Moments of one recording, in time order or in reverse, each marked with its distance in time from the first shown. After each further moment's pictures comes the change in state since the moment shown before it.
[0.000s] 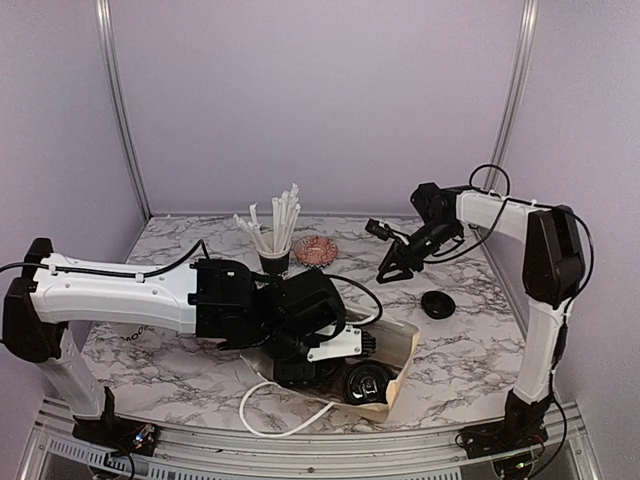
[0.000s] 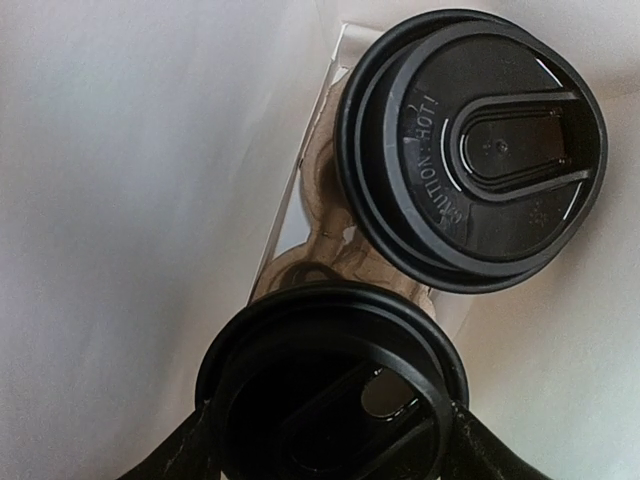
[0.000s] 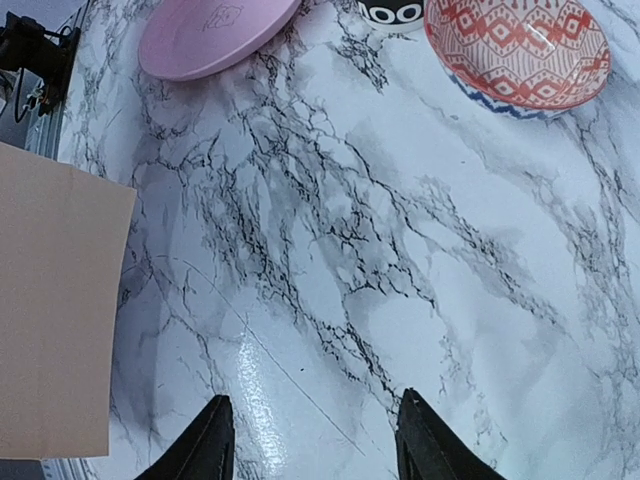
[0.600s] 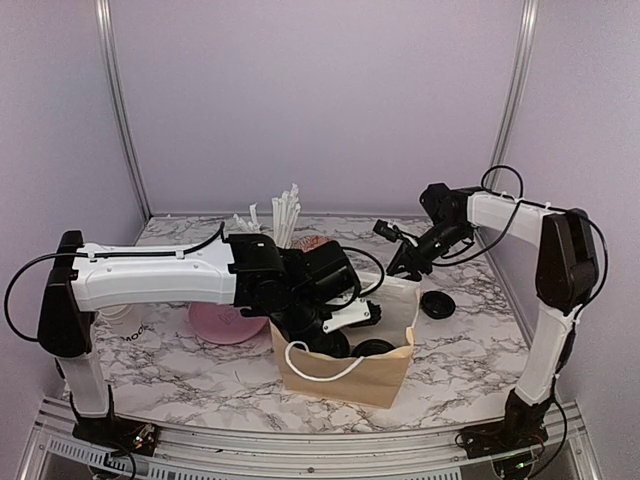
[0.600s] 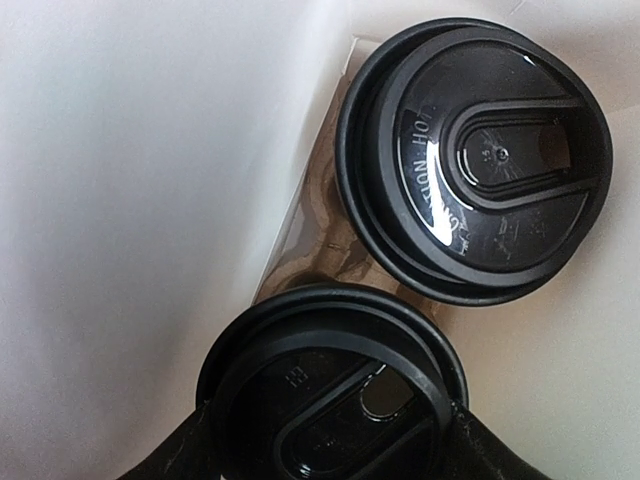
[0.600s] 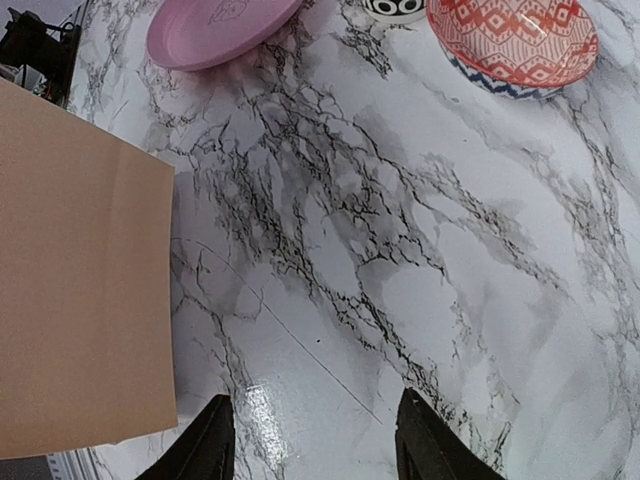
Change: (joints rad) left arm 0.116 0.173 0.210 -0.125 0.127 -0.154; right arm -0.021 -0.098 -0.096 0.006 0.012 0.002
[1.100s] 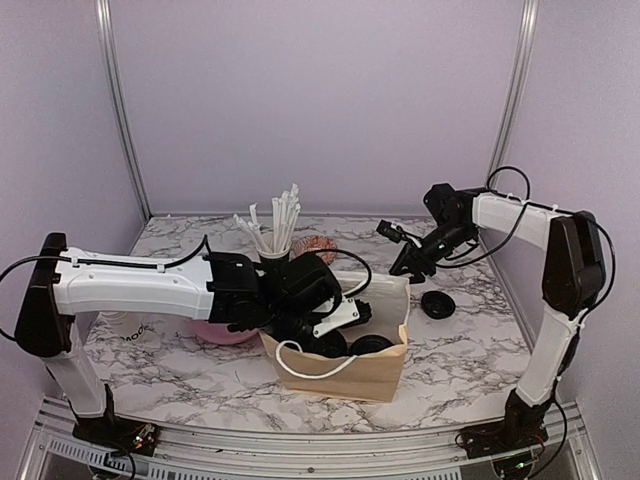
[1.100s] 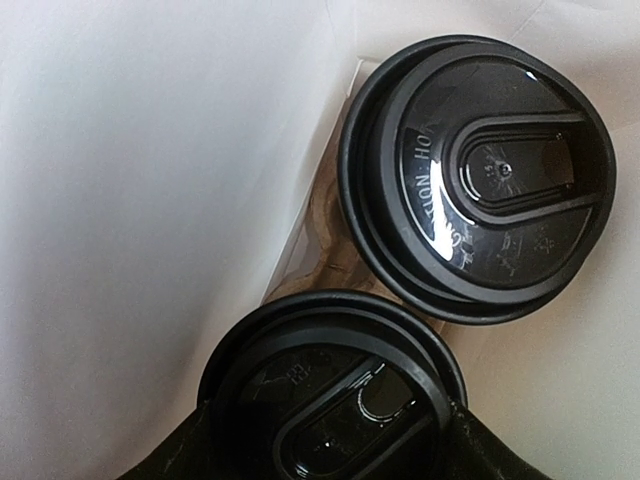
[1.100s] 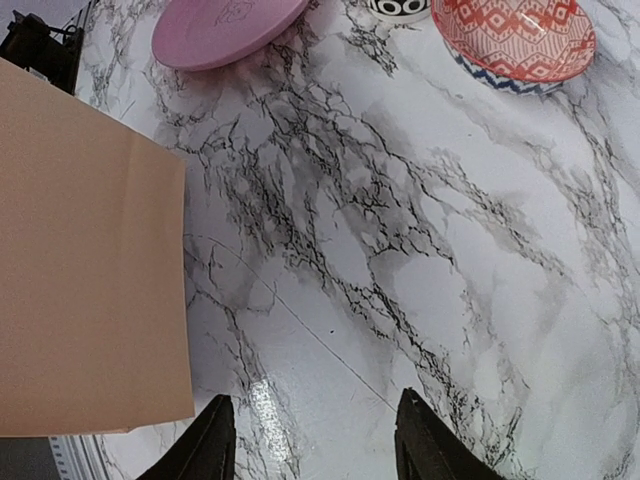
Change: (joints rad) left arm 0.008 -0.119 -0.247 0.266 -0.016 -0.048; right arm -0.003 -0.051 -0.050 0.004 0.000 0.014
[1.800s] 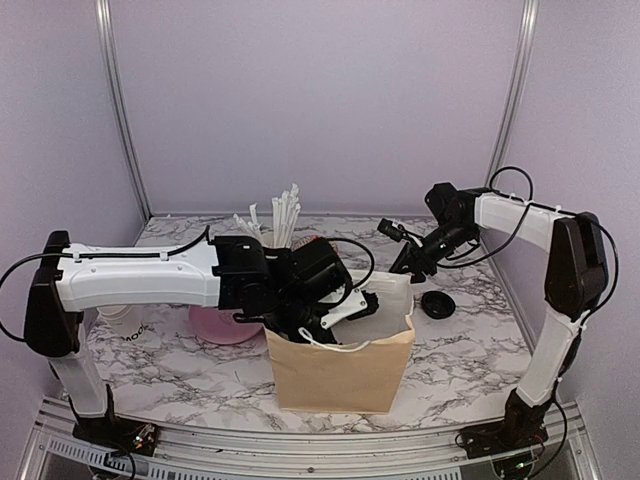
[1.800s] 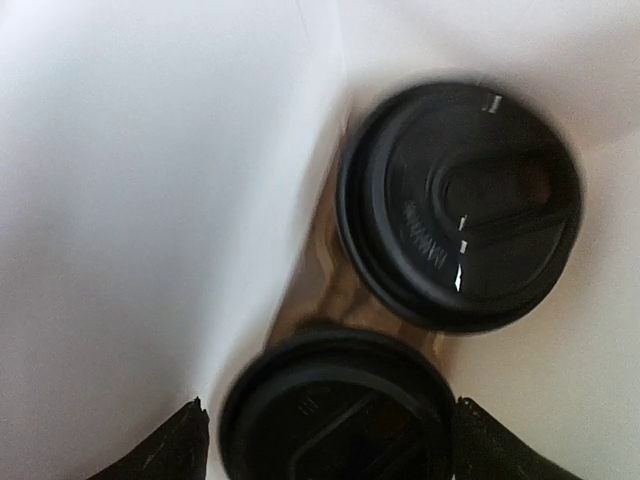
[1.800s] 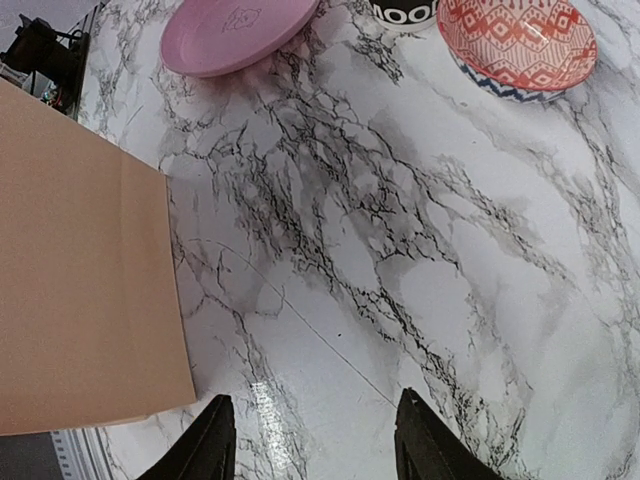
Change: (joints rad) left arm -0.006 0.048 0.147 -0.147 0.054 -0.097; right arm 0.000 -0.022 -0.013 0.006 -0.015 0.010
